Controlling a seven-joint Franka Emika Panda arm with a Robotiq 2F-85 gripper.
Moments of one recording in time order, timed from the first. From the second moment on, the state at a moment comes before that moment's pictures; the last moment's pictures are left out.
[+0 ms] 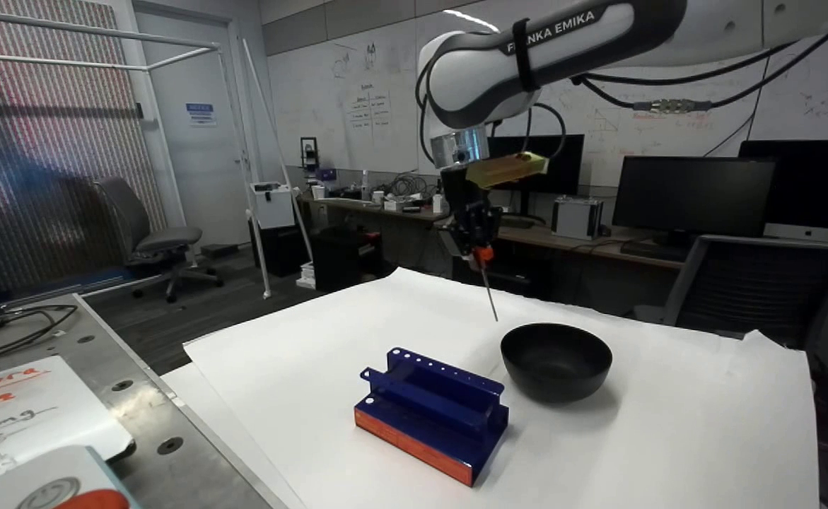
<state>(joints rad) 0.07 0.71 0.02 -1.06 -0.12 1.62 0.18</state>
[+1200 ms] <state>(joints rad) 0.00 0.55 -0.05 -1.42 0.10 1.60 0.47</state>
